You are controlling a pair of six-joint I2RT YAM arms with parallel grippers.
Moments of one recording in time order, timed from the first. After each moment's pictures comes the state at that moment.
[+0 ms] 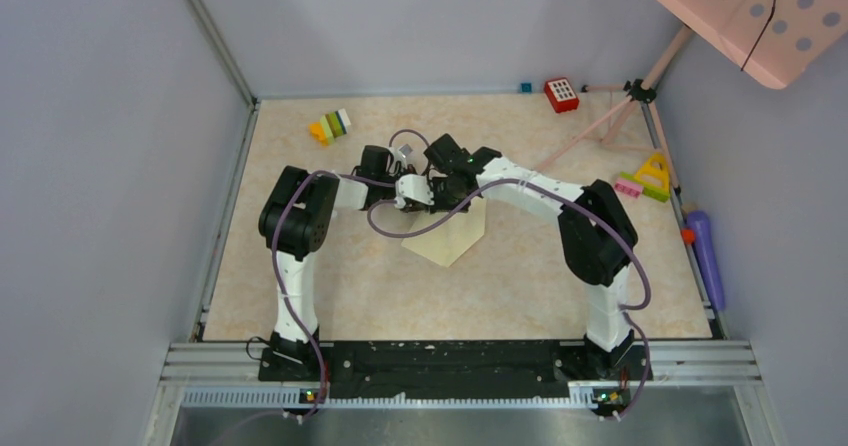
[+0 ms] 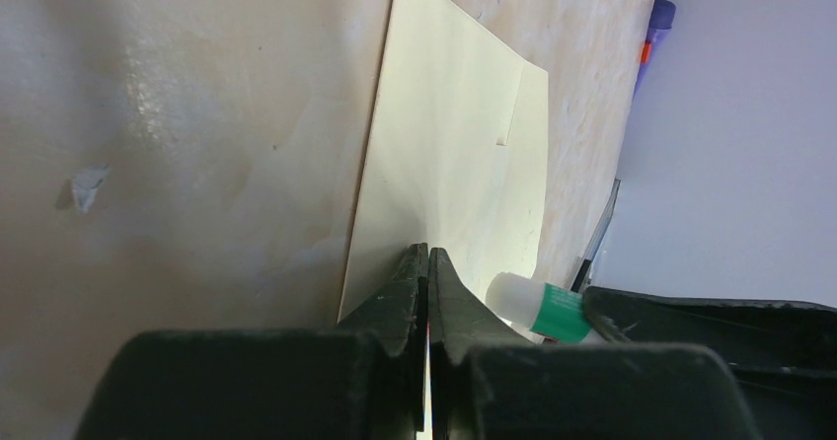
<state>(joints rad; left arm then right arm) -0.33 2.12 1.13 0.27 0.79 -0.77 0.77 1.98 1.57 -0.73 -0.09 -0.93</state>
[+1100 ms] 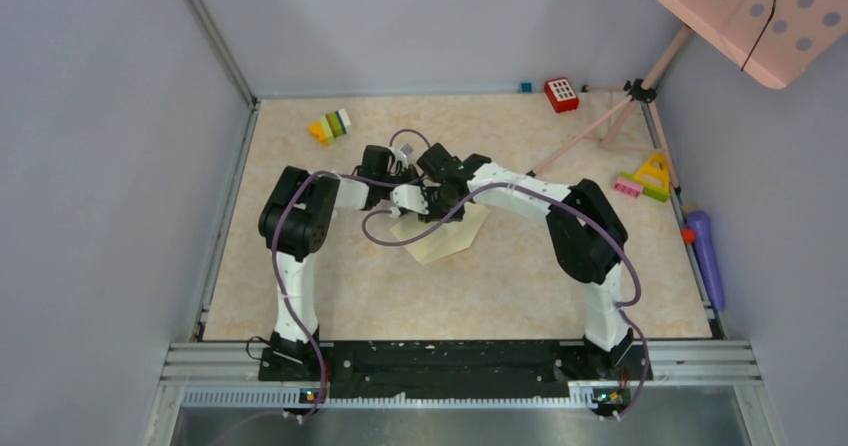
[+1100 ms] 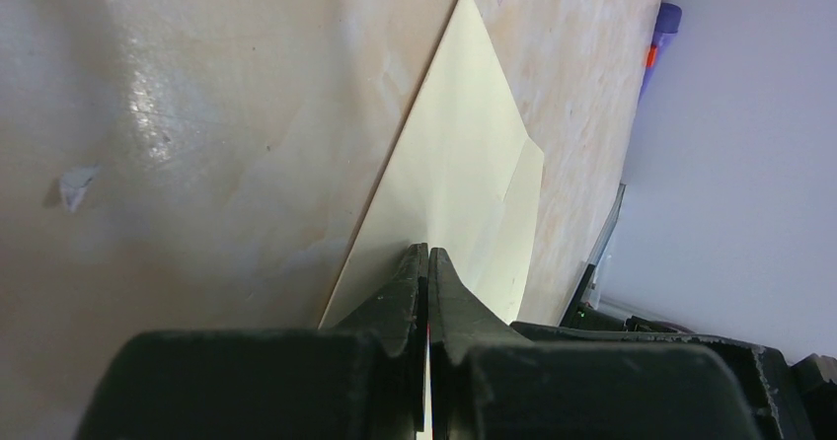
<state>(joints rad) -0.33 2.12 1.13 0.26 0.77 -0.77 0.80 2.03 1.57 -0.72 -0.12 -0.92</state>
